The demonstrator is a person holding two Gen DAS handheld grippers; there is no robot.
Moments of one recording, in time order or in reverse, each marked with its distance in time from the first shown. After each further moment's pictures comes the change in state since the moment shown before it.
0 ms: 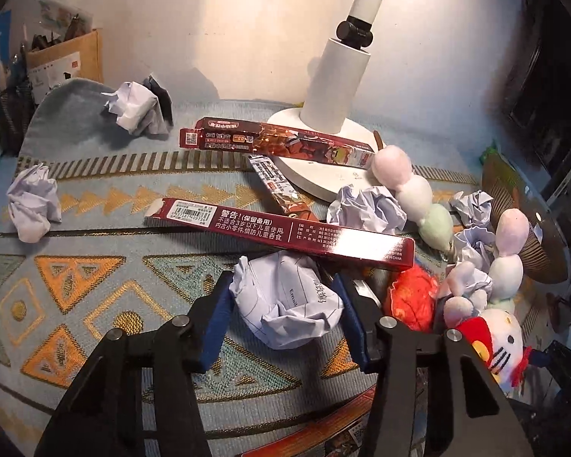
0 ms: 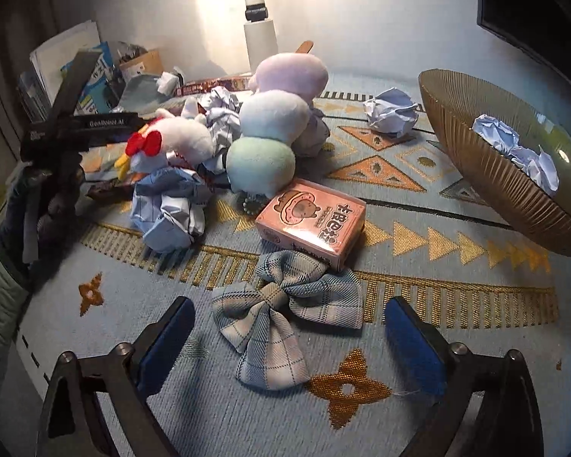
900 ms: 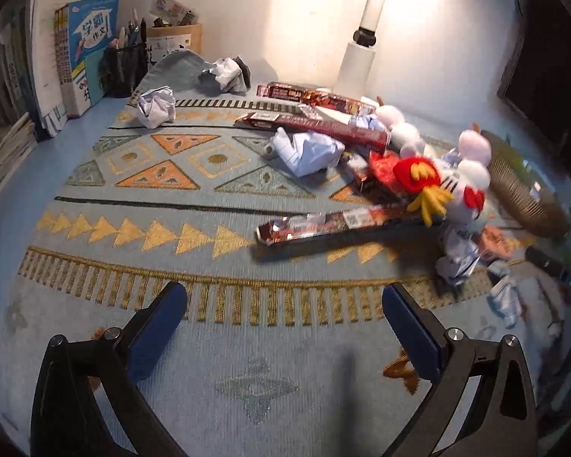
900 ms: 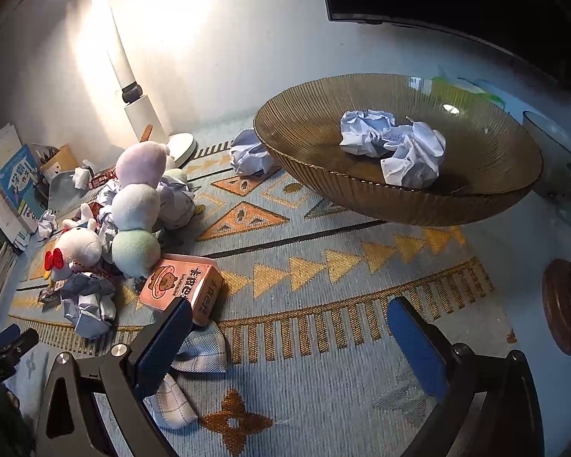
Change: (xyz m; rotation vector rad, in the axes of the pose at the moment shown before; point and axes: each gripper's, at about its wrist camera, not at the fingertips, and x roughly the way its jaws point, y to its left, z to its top) left arm -0.105 -0.009 -0.113 -0.115 -0.058 0.148; right arm -0.030 -0.077 0.000 0.328 -0.161 -0.161
